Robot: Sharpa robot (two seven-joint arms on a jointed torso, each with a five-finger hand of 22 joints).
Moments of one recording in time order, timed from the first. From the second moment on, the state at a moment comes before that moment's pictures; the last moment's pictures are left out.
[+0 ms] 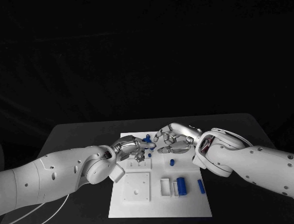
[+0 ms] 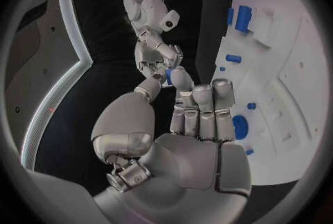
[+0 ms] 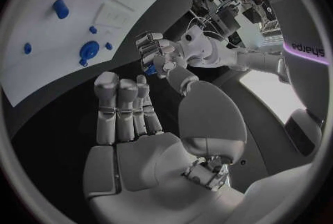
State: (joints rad) left arm 1.18 -0.70 -0.15 1.32 -0.28 0.00 0.24; left_hand 0.87 0.02 0.50 -0.22 0.04 1.10 0.03 0.34 0.79 1.30 -0.08 0.93 0.62 1.10 -0.18 1.40 0.70 0.10 0.91 -0.13 1.13 1.27; right arm 1.27 -0.68 -0.10 1.46 -1.20 -0.29 0.10; right_hand 1.05 -0.18 0.62 -0.27 0.23 0.84 0.15 0.27 0.49 0.96 0.05 1.17 1.05 1.23 -0.07 1.16 0.98 0.15 1.22 -0.08 0.99 1.31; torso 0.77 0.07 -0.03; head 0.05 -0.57
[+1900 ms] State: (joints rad) left arm 1.18 -0.70 -0.15 1.31 -0.26 0.03 0.26; left_hand 0.84 0.06 0.52 -0.24 0.24 1.04 0.05 0.31 0.84 1.26 -0.06 0.94 0.63 1.06 -0.16 1.40 0.69 0.09 0.89 -0.12 1.13 1.28; right arm 1.27 -0.68 -0.11 1.48 -1.21 -0.28 0.10; right_hand 1.03 -0.16 0.62 -0.26 0.26 0.89 0.12 0.29 0.51 0.96 0.03 1.18 1.05 1.24 -0.08 1.16 0.98 0.15 1.22 -0.07 1.00 1.31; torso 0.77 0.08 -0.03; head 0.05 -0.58
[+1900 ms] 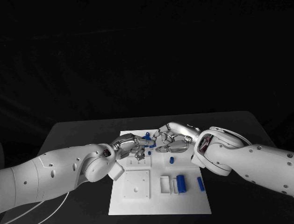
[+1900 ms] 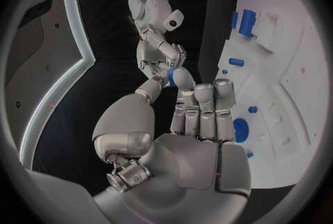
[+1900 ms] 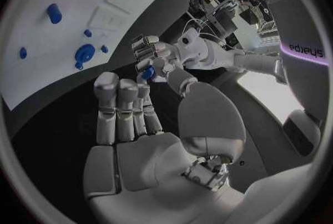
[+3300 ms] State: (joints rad) left arm 1.20 -0.70 -0.15 1.27 -0.48 -0.16 0.07; left_hand 0.85 0.04 0.52 -0.25 0.34 1.07 0.03 0.32 0.86 1.25 -0.06 0.94 0.63 1.06 -0.16 1.40 0.68 0.09 0.89 -0.12 1.12 1.29; right arm 1.28 -0.70 -0.07 1.34 -1.17 -0.34 0.09; right_hand 1.02 -0.17 0.63 -0.24 0.28 0.88 0.13 0.28 0.51 0.96 0.03 1.18 1.04 1.23 -0.08 1.16 0.98 0.15 1.22 -0.07 1.00 1.31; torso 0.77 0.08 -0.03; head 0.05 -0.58
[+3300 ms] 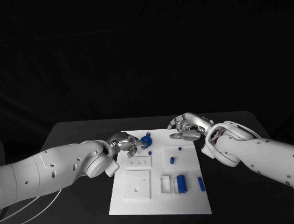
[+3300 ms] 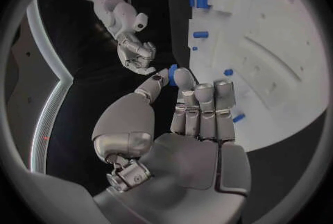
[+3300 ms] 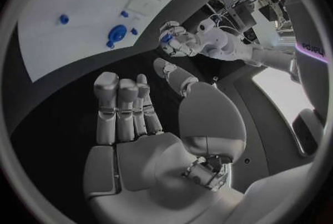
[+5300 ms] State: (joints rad) left arm 1.19 -0.59 -0.24 1.27 -1.16 -0.53 -0.41; left_hand 0.92 -0.06 0.52 -0.25 0.52 1.15 0.03 0.35 0.87 1.35 -0.09 1.03 0.65 1.12 -0.14 1.51 0.70 0.08 1.02 -0.16 1.20 1.31; right arm 1.32 -0.65 -0.04 1.09 -1.11 -0.36 0.09; right_hand 1.02 -0.18 0.63 -0.23 0.34 0.88 0.14 0.28 0.51 0.96 0.03 1.18 1.04 1.23 -0.08 1.16 0.99 0.15 1.22 -0.07 1.00 1.31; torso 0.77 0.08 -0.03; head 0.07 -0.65
